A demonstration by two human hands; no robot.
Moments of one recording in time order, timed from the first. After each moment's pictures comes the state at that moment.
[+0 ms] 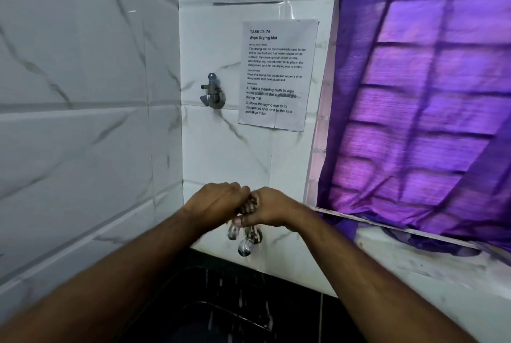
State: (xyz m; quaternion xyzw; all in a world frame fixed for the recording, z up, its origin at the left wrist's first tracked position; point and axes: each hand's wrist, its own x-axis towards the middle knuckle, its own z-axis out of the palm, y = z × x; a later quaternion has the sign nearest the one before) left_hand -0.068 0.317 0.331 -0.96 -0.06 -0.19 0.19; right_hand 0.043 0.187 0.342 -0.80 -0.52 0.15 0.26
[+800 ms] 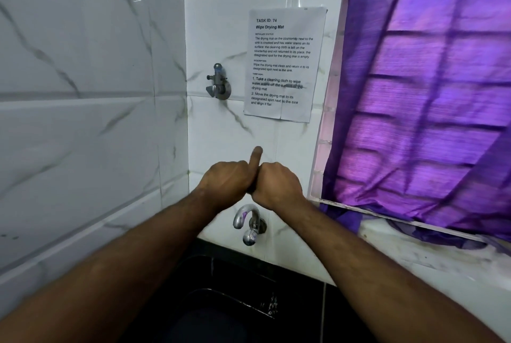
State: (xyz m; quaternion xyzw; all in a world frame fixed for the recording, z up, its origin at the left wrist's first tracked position) left_hand -0.060 0.306 0.342 -0.92 -0.14 -0.27 0.25; right_hand 0.036 0.205 0.345 -0.85 -0.47 -0.17 0.17
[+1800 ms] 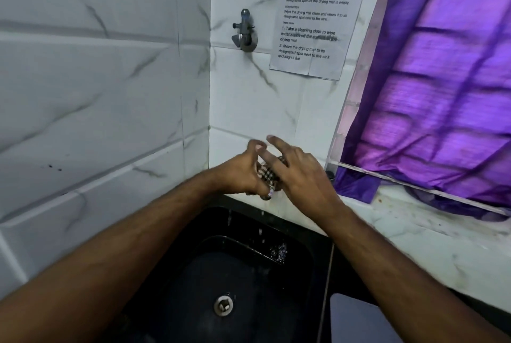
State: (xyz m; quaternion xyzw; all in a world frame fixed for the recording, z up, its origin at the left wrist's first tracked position) left_hand -0.116 0.283 0.296 -0.88 -0.14 -0.13 -0.44; right_hand 0.014 0.151 0.272 -0.69 -0.63 -0.35 0.11
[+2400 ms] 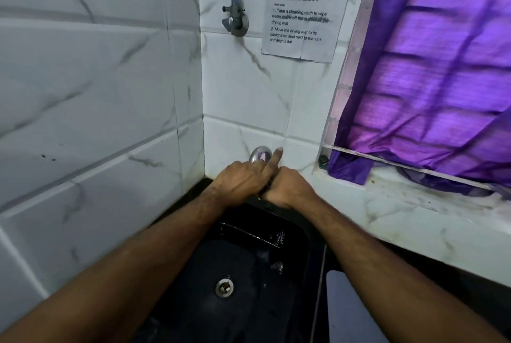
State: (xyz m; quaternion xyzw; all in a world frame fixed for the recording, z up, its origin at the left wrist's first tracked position) left_hand -0.106 0.276 0.227 -0.96 -0.06 -0.20 0.20; right_hand -0.008 0.167 0.236 -0.88 -0.45 0.04 0.14
